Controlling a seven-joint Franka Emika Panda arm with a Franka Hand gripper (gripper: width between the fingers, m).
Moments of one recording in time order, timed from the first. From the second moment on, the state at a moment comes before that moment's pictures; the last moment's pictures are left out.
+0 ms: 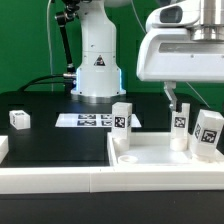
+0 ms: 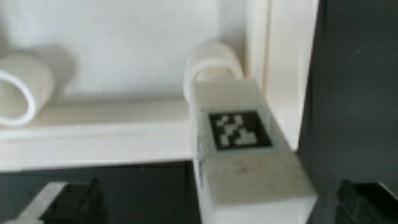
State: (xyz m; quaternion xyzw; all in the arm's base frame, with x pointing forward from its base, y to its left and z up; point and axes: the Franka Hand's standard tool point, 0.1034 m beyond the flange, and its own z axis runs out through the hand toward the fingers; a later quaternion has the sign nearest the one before) arm 0.620 0.121 0.104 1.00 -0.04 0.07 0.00
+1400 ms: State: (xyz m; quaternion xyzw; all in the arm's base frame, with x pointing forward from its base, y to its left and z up) arm 0.641 0.118 0.101 1.00 -0.06 0.02 0.02
